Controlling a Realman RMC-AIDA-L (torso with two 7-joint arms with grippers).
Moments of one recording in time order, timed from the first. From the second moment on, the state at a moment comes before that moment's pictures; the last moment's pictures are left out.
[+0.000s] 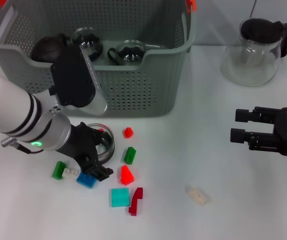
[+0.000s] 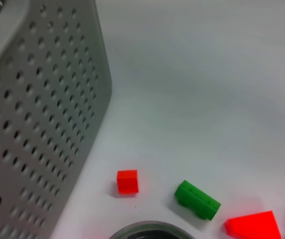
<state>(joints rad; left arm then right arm) -0.46 -2.18 1.43 1.35 2.64 1.40 -2.08 0.45 1.99 -0.80 -0.70 -1.82 -1.71 1.55</state>
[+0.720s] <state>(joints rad) -0.49 -2.18 1.50 1.30 2.72 1.35 -2.19 0.45 1.99 -0.80 -0.70 -1.82 -1.71 1.55</state>
